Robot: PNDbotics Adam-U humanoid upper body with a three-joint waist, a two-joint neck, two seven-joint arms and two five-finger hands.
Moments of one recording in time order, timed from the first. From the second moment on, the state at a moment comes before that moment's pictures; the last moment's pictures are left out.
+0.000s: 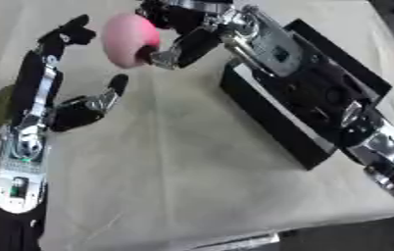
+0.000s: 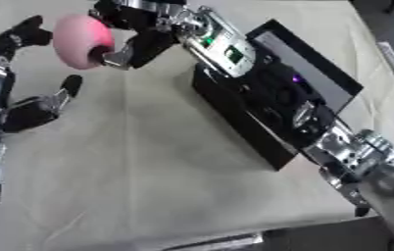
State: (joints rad) left arm -0.83 -0.15 -0.07 -1.22 -0.84 -0.45 0.05; right arm -0.79 -0.65 0.32 -1.56 -0.23 -0.06 0.48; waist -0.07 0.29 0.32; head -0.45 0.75
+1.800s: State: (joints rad) left arm -0.72 0.48 0.08 -1.26 -0.44 -0.25 -0.03; right arm -0.16 -1.05 -0.08 -1.66 -0.38 -0.18 0.31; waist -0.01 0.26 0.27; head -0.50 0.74
